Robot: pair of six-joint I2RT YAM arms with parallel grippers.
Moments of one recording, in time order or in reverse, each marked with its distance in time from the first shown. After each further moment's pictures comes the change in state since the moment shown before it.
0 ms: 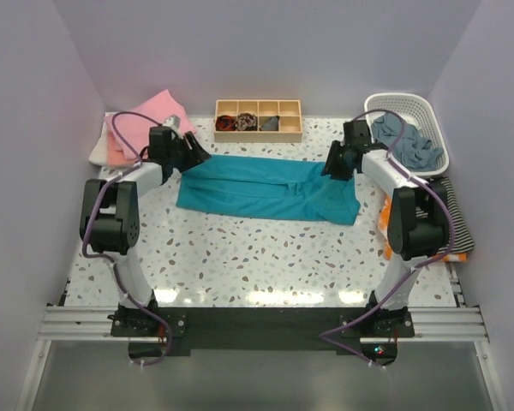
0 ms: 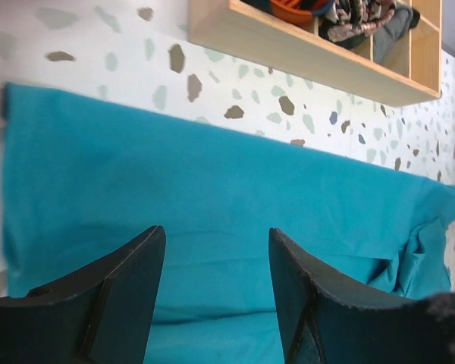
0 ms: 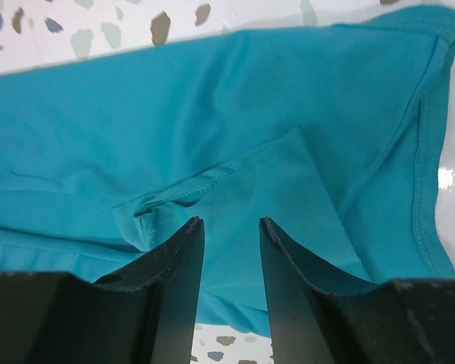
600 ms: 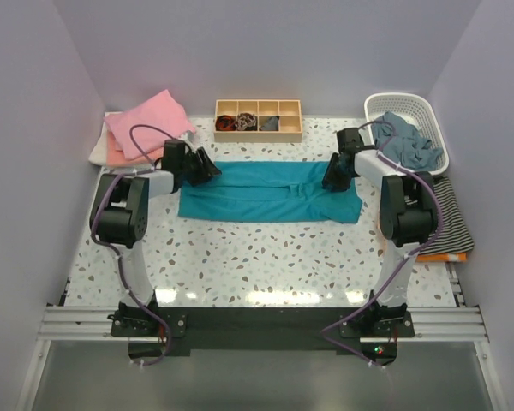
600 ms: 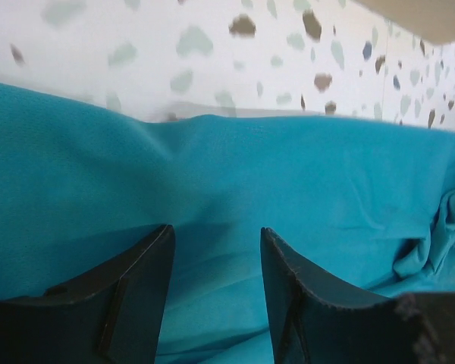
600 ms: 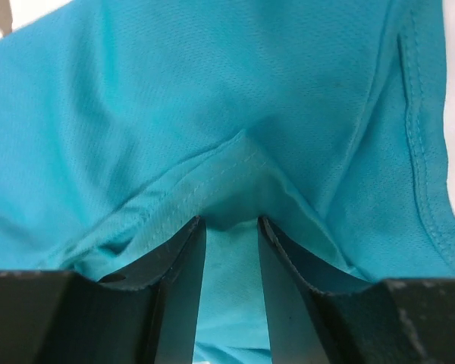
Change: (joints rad) left arm -0.058 0.185 0.022 0.094 0.074 -0.033; right arm 0.000 0.139 0.000 -0.048 0.058 0.066
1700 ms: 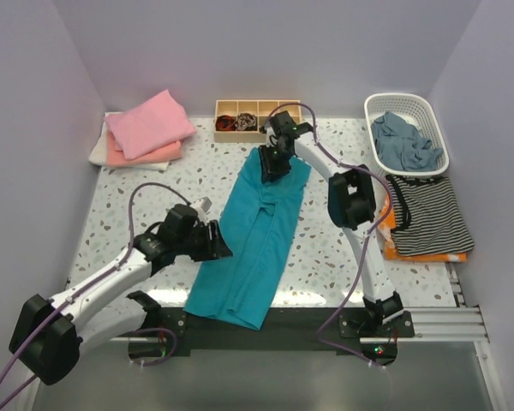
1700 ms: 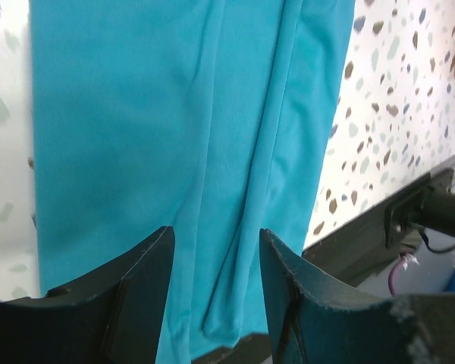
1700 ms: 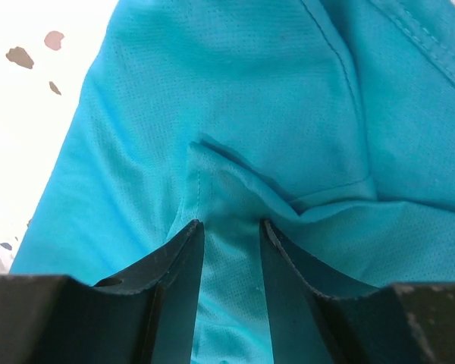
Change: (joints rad) left arm -0.454 -1.099 -0.705 -0.553 -0.095 -0.159; right arm 0.297 0.503 0.842 -0.373 -0.252 -0.332
